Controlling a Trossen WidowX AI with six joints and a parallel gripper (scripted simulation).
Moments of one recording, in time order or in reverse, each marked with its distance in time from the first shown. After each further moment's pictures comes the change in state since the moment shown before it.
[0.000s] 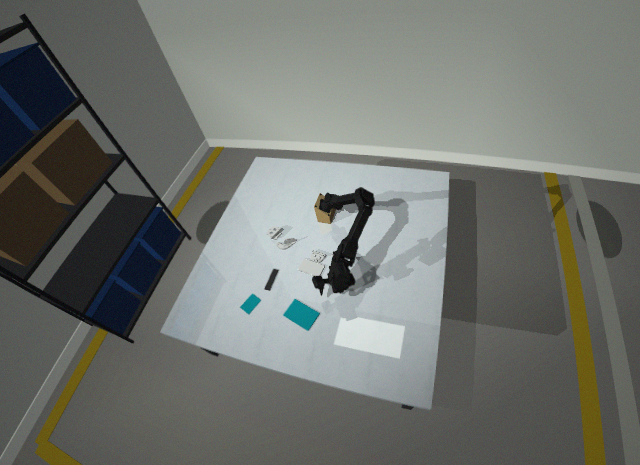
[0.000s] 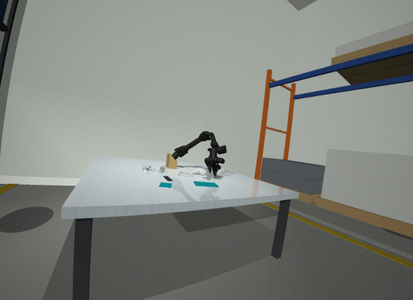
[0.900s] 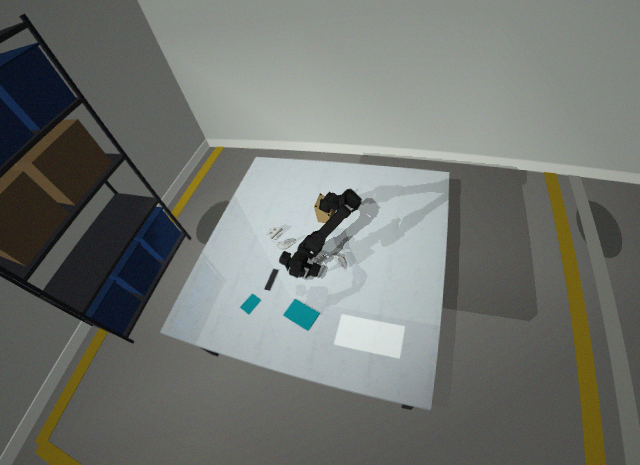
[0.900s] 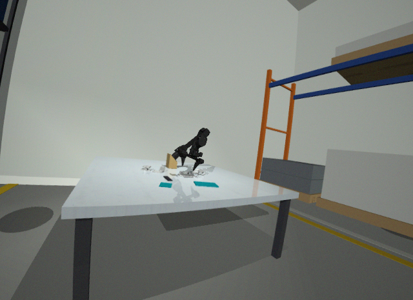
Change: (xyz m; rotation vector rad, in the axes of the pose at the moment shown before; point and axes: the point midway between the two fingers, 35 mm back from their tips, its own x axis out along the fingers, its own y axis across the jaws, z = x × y) arm -0.017 -0.130 -0.128 0.531 0.265 -0.086
